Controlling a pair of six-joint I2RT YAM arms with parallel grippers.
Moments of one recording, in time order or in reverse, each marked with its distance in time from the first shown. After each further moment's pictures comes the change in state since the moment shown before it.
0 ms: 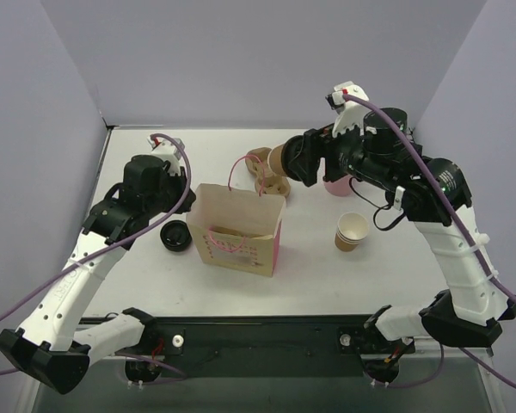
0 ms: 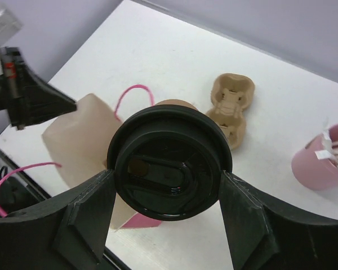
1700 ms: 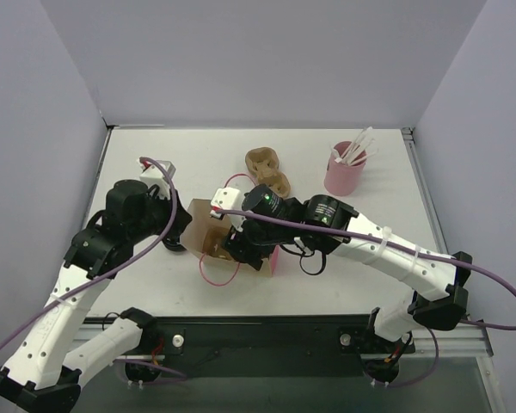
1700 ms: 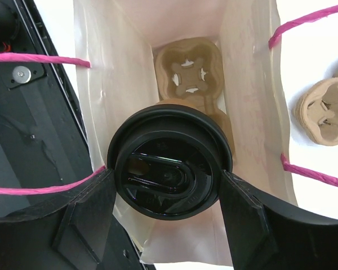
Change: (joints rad) left arm 0.000 -0.203 -0.122 -0.070 0.080 0.010; right arm 0.528 0.139 -0.304 0.020 0.070 -0.251
